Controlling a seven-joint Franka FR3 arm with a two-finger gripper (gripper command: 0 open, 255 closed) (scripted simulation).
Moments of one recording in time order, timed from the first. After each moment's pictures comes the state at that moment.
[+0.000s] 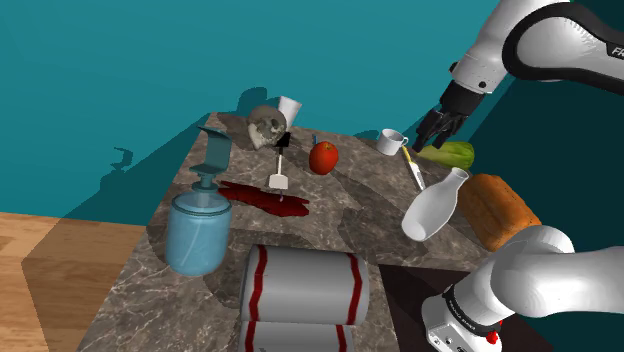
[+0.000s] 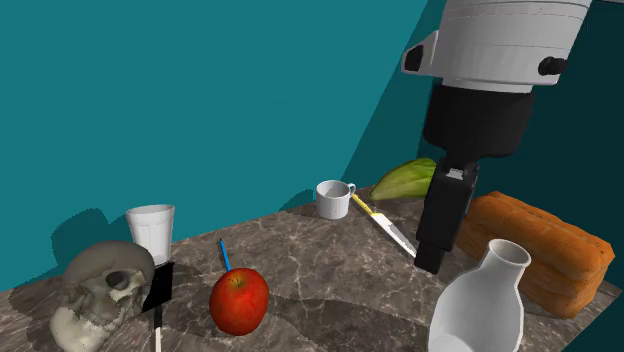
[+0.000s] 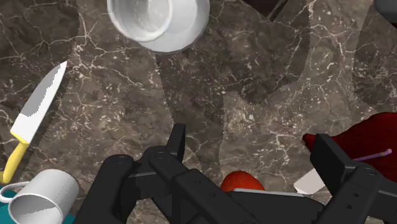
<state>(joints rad) 0.01 -0.77 -0.03 -2.39 0.06 1.64 0.07</state>
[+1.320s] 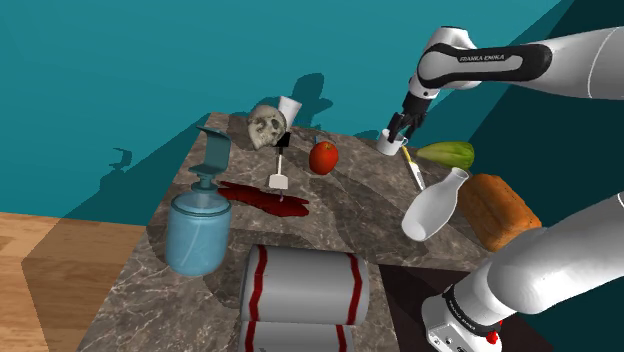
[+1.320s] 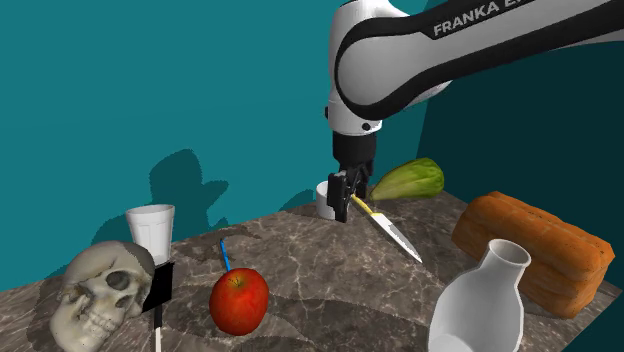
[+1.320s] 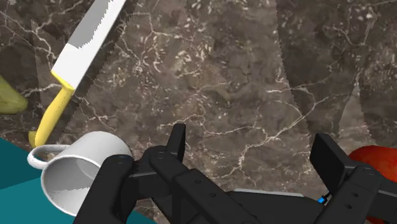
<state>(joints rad) -0.07 -0.18 -0.22 -2.15 -0.05 1.93 -0.18</state>
